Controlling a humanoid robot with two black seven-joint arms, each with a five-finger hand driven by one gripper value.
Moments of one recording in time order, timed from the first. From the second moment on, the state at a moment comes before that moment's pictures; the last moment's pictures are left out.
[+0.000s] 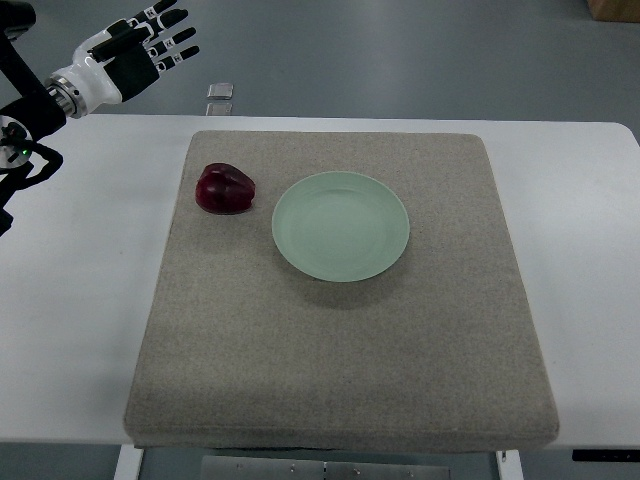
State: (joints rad) left arm -0.95 0.48 -0.77 -0.67 -0.08 -0.41 0.10; right arm -0.02 0.00 -0.02 0.12 0.01 0.08 -0.04
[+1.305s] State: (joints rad) left arm -1.07 0.53 -0.78 -0.59 0.74 -0.56 0.08; right arm -0.02 0.00 -0.02 0.12 0.01 0.08 -0.04
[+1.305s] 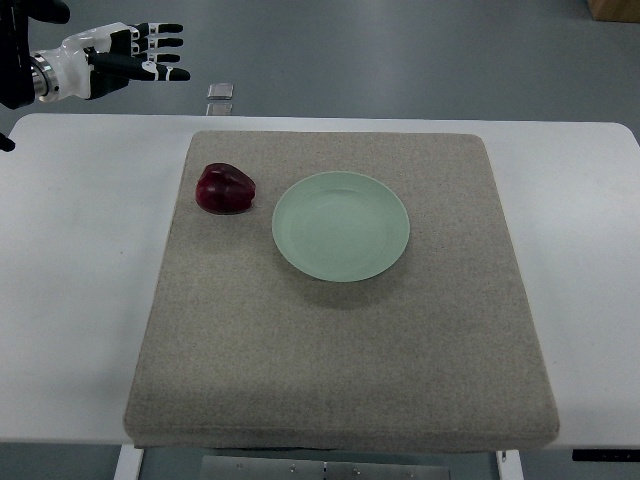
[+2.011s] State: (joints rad) left arm -1.07 0.58 -0.66 -0.94 1.34 -0.55 -0.03; right arm -0.02 0.00 -0.02 0.12 0.01 0.08 -0.04
